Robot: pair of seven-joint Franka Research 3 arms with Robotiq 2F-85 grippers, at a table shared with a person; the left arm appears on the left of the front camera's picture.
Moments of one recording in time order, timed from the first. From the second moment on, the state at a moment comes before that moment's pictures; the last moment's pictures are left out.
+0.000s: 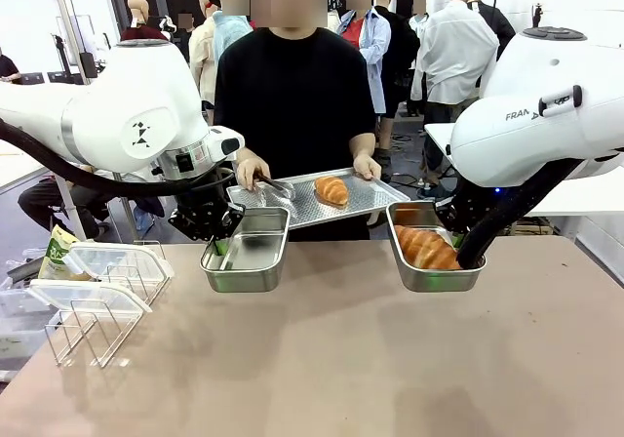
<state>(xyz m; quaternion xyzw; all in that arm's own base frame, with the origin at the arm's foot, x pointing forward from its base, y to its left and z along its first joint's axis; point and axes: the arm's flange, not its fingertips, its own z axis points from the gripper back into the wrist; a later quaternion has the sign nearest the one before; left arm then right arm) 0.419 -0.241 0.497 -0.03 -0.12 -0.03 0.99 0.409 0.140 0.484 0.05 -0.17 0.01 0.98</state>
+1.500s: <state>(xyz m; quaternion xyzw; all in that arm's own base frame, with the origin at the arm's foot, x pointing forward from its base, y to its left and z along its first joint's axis) 0.419 -0.241 0.497 -0.03 -0.12 -0.03 0.99 0.410 0.145 0.471 0.04 -0.15 0.02 0.99</state>
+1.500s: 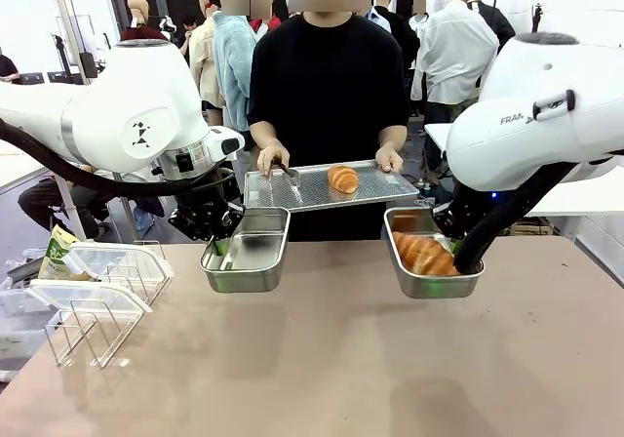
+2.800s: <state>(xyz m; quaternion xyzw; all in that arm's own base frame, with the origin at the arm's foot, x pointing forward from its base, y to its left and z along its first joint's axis) 0.419 -0.241 0.497 -0.03 -0.12 -0.03 0.99 0.472 0.141 0.343 0.01 -0.10 -0.02 0.99</state>
